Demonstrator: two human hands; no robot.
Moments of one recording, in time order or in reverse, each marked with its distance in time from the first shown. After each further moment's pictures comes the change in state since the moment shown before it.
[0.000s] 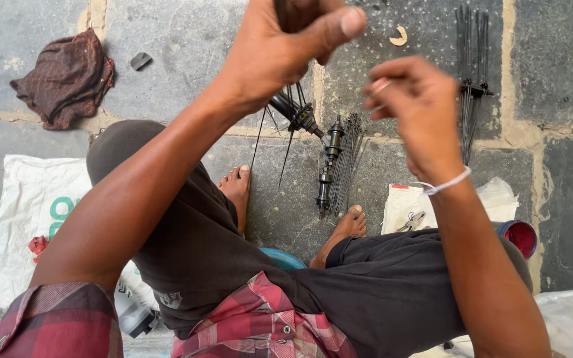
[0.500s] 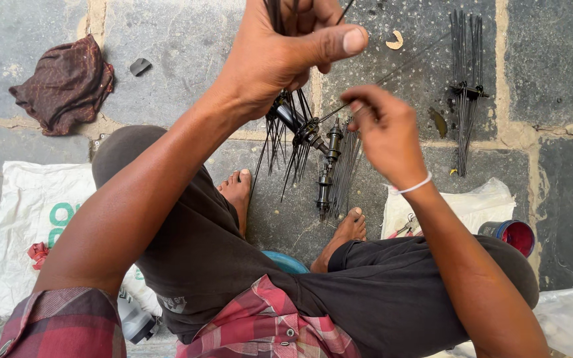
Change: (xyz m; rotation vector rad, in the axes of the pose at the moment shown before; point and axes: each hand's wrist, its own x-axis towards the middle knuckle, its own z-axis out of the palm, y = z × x) left_hand 0.000 0.018 -0.001 -0.127 0.021 -0.055; right_hand -0.012 0.022 0.028 -0.278 -0.052 -0.072
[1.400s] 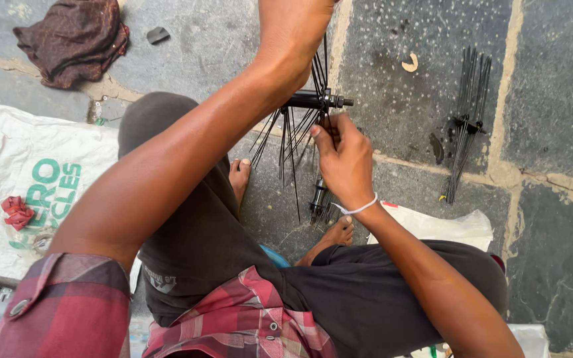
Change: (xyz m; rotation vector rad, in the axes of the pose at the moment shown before) left_hand 0.033 -0.107 -0.029 0.186 0.771 -0.023; right_hand -0.014 -0.006 0.073 -0.170 0.024 0.111
